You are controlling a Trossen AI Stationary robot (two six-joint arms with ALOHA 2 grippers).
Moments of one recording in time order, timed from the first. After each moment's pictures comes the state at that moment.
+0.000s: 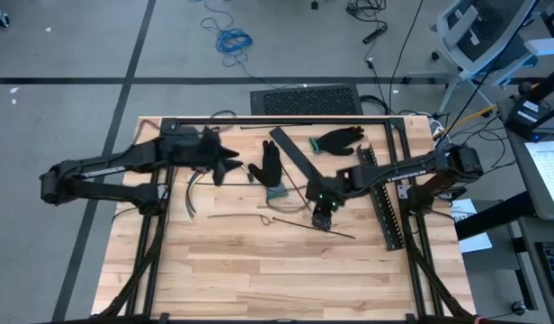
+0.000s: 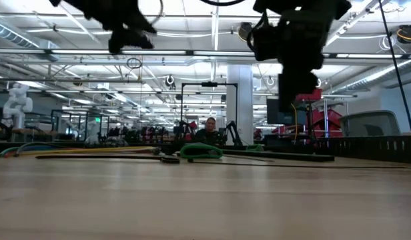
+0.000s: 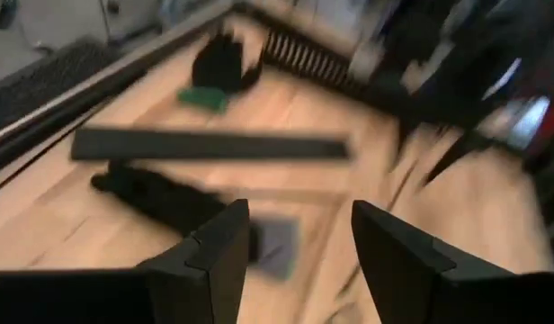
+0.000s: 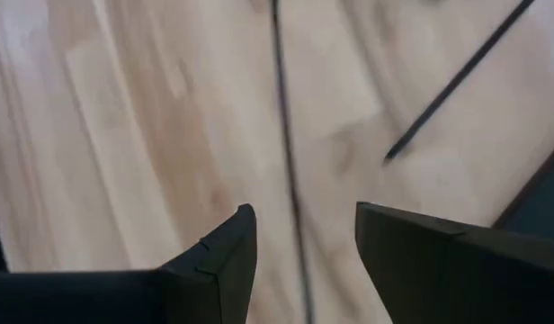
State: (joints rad) left arm 0.31 0.94 0.81 -0.36 0.11 -0.29; right arm 0.08 1.53 1.03 -0.65 -0.12 0.52
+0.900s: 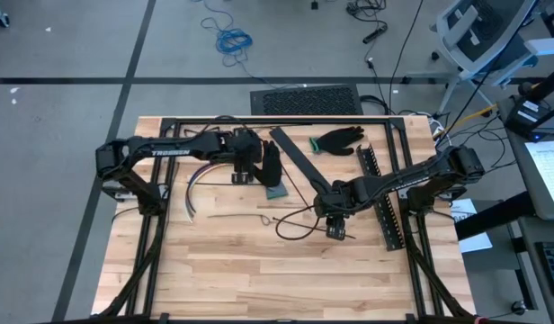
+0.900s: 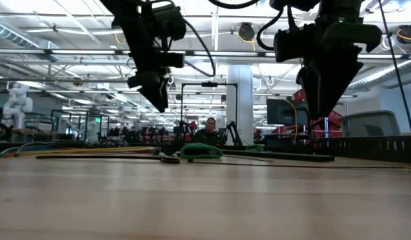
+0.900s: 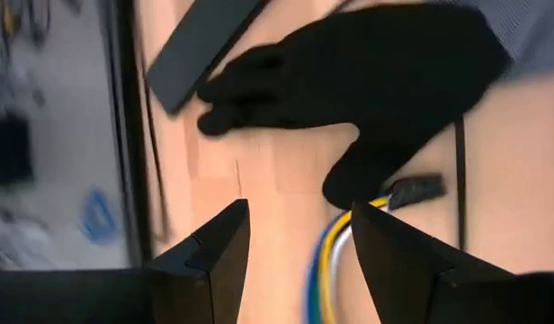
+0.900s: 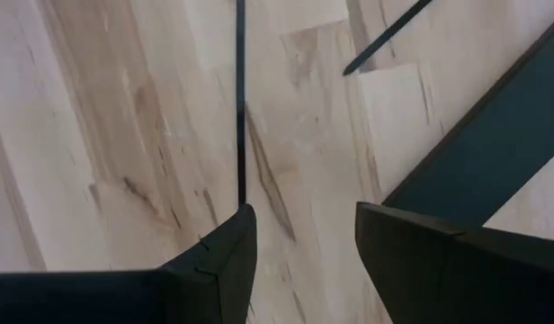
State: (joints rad) left arm 0.31 1.56 1.15 -0.68 -0.24 0.55; right arm 0.18 1.53 1.03 -0.84 0.05 0.41
